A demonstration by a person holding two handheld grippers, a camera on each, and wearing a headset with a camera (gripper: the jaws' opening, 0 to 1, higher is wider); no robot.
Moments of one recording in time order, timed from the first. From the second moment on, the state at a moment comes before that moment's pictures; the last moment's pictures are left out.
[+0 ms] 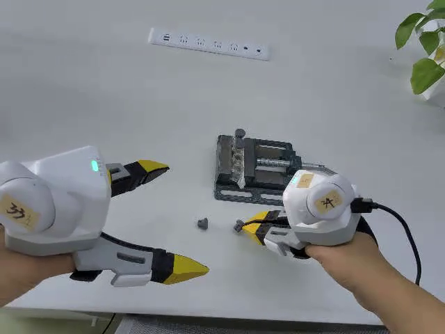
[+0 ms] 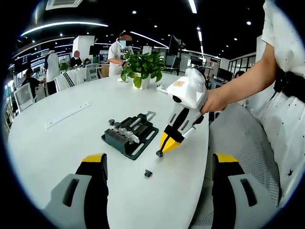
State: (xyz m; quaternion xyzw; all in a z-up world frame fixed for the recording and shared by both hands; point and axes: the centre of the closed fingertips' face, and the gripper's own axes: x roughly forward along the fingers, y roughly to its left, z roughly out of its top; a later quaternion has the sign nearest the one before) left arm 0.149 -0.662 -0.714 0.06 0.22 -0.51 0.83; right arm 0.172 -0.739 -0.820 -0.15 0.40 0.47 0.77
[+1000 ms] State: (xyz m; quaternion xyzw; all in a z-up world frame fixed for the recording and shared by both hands) left arm 0.174 -0.721 -0.648 0.09 0.12 -0.50 0.85; right arm 0.179 -0.753 -0.679 -0.06 0.29 0.41 0.86
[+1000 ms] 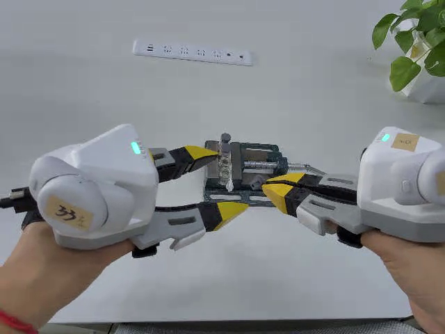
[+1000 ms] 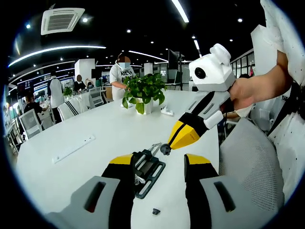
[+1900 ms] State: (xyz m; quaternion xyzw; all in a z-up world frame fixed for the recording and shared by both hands) left arm 0.174 -0.735 -0.634 0.10 0.09 -0.50 0.85; right arm 0.174 -0.744 -0.647 -0.03 0.27 0.40 0.88
